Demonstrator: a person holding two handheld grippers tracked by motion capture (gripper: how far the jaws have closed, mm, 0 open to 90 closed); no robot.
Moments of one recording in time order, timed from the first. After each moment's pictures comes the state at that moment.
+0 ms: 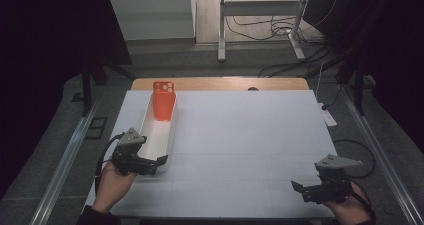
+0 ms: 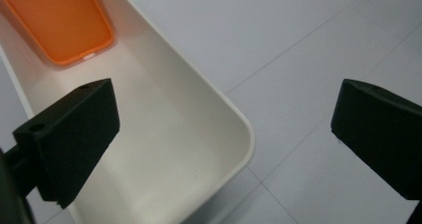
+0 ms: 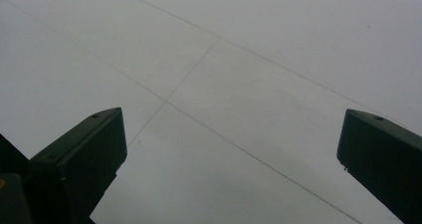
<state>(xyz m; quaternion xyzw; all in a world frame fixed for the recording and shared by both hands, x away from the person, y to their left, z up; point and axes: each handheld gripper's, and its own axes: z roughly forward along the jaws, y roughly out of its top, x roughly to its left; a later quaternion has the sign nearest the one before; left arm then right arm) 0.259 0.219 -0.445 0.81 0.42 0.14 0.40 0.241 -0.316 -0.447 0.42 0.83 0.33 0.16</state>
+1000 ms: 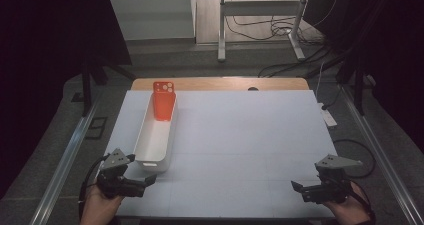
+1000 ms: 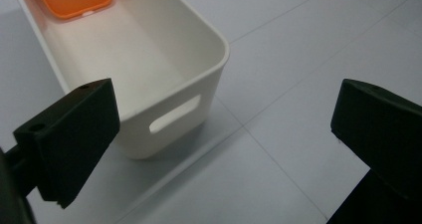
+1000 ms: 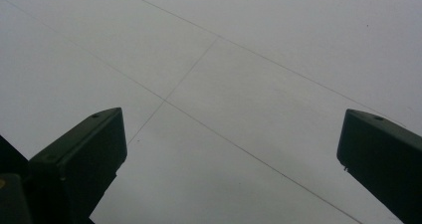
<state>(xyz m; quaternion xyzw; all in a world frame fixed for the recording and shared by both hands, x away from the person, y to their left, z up) 0.206 0.239 -0.459 0.80 0.43 0.14 0.40 0.241 -0.316 -0.447 0.42 0.83 0.33 0.17</state>
